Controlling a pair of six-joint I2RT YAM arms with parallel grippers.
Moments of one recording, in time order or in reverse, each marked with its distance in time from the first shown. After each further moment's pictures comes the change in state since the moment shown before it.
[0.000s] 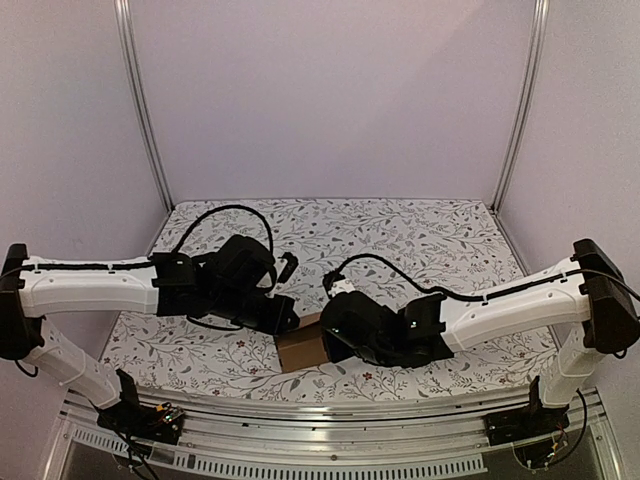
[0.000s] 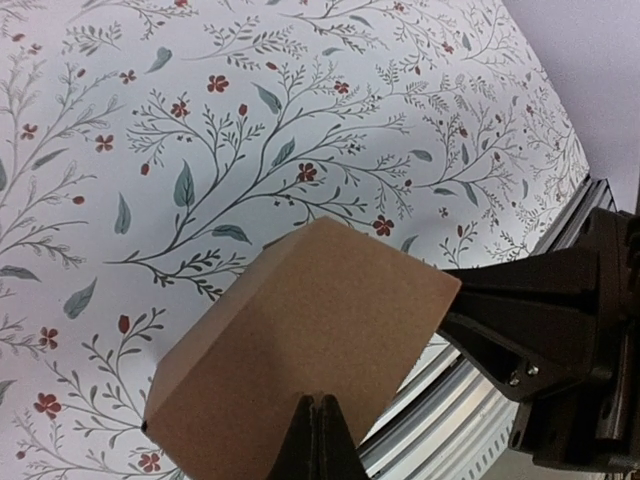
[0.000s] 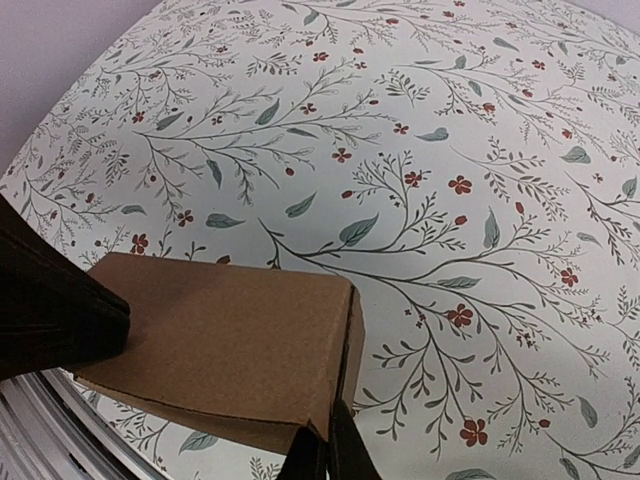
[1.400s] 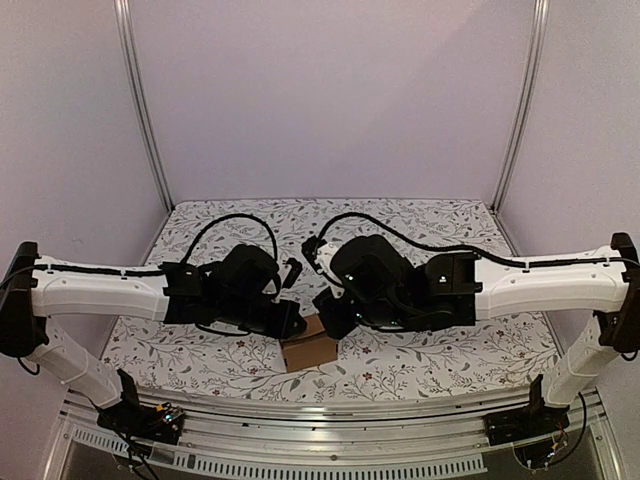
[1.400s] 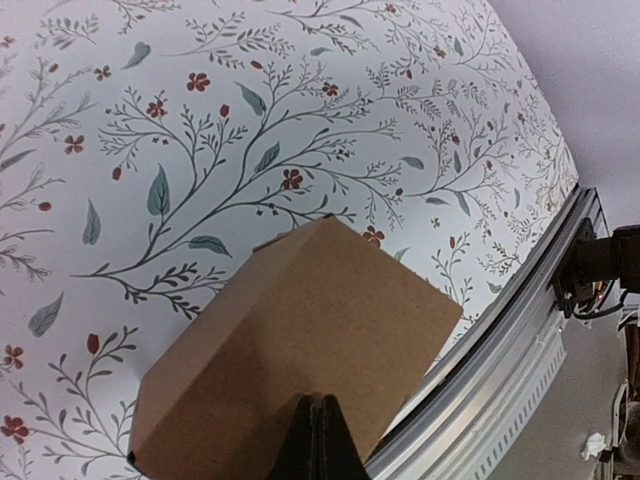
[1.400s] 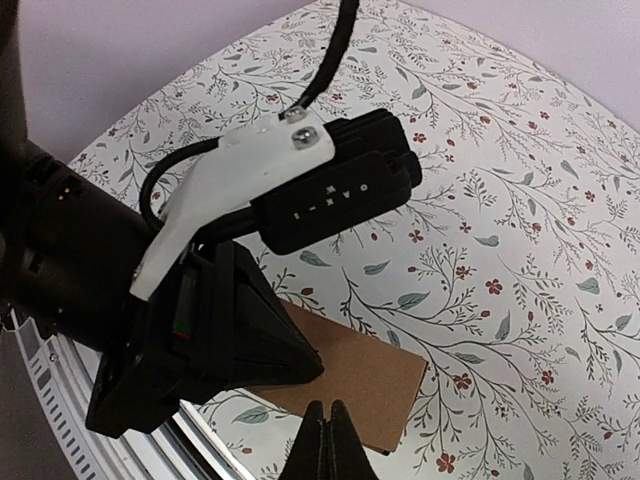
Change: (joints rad) left arm 0.003 0.040 -0.076 0.156 0.016 -0.036; right arm -0.035 -0.127 0.187 -0.154 -0.182 -0.331
